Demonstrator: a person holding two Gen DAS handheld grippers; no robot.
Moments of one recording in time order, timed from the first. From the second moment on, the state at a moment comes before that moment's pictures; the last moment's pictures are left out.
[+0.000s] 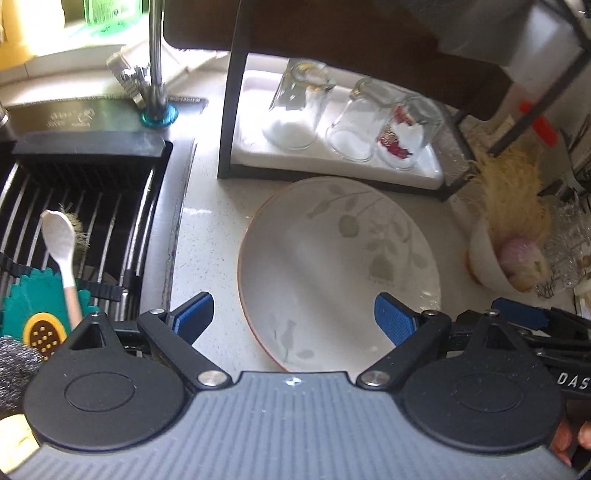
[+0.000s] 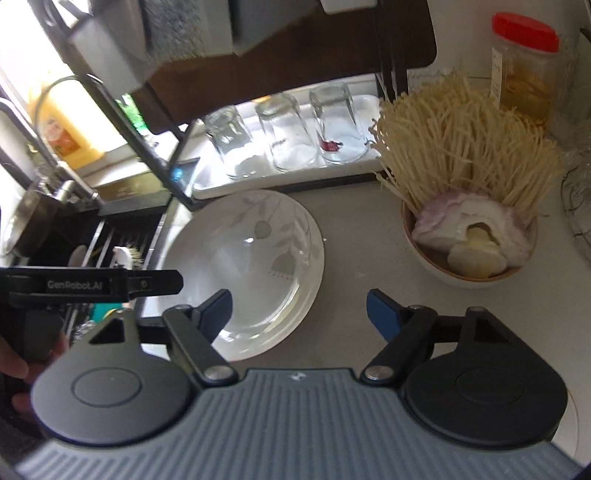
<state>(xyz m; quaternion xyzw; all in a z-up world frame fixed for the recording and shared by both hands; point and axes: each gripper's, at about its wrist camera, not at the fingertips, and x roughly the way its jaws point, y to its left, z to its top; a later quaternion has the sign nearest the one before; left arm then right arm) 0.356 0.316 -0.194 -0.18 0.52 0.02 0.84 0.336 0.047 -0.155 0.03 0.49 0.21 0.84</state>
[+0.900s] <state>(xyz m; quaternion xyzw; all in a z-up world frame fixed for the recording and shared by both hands) 0.400 0.360 -0.239 -0.20 0.50 -0.02 0.84 0.367 0.070 -0.197 0.07 0.51 0.12 0.85</state>
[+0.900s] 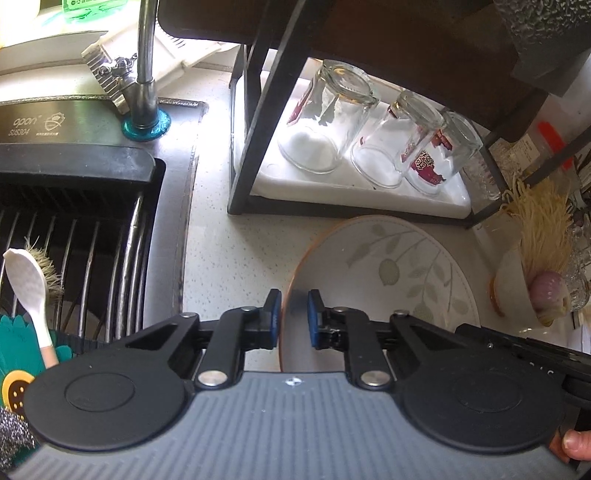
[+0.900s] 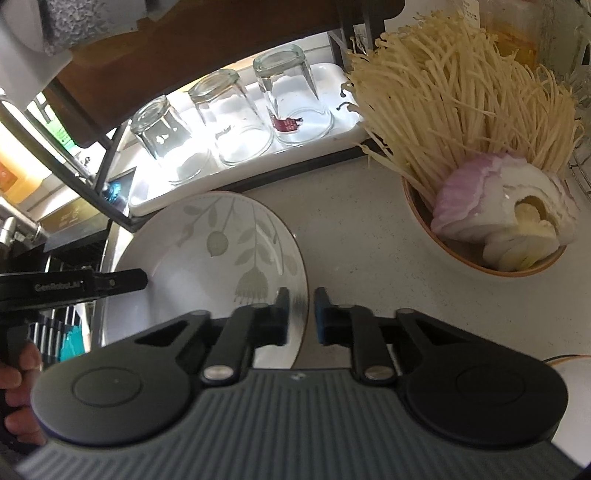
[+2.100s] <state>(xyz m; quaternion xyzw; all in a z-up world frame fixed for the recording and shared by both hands) 0.352 0.320 -0.149 -0.18 0.46 -0.05 0.87 0.319 0.022 -0.123 0.11 0.46 0.14 0.87</state>
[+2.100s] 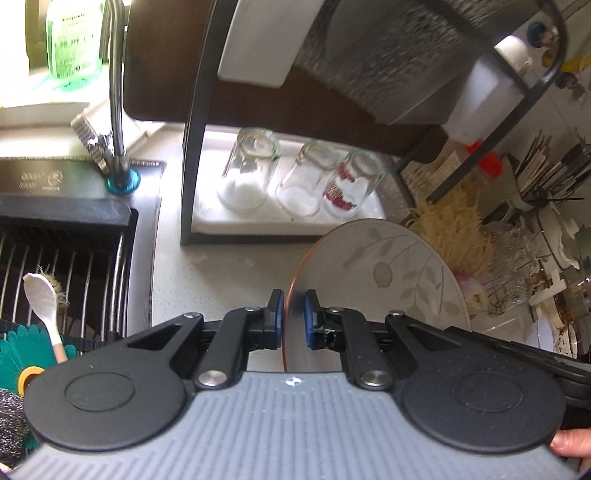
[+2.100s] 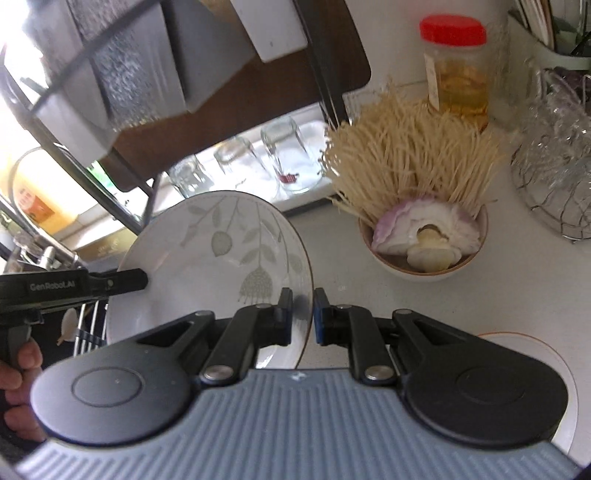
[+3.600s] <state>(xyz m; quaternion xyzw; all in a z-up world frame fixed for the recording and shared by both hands) 0.244 0.140 -0.155 -0.18 0.47 -0.04 0.86 0.232 -0.139 -0.127 0.10 0.46 0.14 0.87</state>
